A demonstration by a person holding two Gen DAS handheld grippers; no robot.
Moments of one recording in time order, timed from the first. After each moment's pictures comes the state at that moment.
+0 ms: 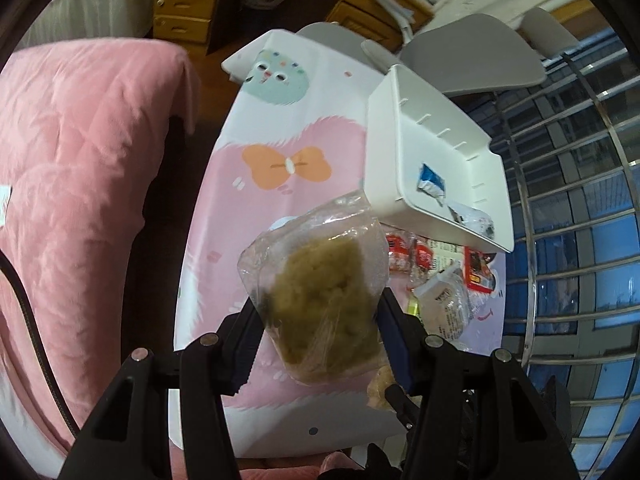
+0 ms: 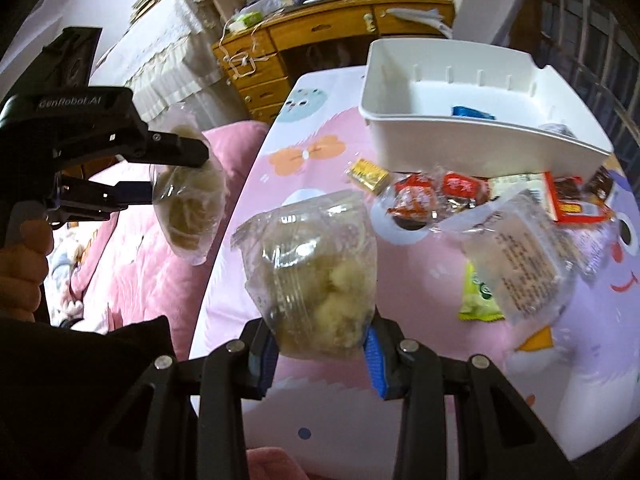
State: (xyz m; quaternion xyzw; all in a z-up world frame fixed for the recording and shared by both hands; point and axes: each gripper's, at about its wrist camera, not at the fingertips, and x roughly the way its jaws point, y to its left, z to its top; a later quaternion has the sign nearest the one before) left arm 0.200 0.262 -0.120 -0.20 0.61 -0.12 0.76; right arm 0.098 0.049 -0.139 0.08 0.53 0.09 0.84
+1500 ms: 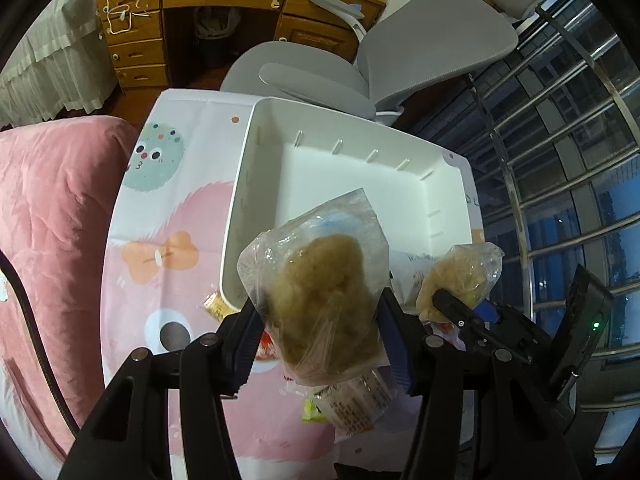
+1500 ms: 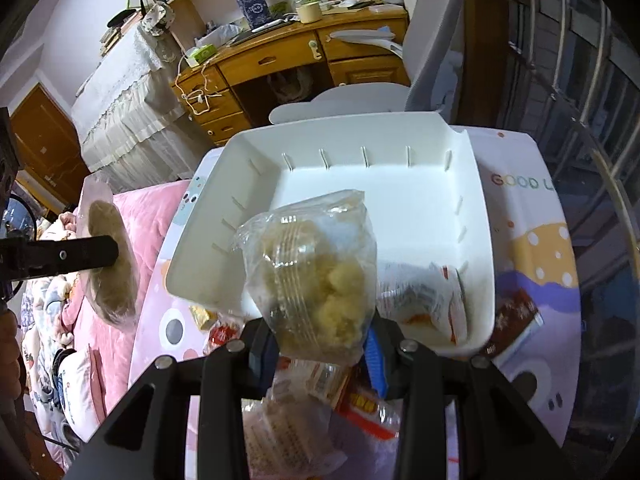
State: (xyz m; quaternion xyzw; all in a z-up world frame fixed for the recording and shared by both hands) left arm 0.310 0.068 -0.064 -0.13 0.60 -0.11 0.78; right arm 0.260 -0.165 -0.106 0.09 0.52 0.10 0.84
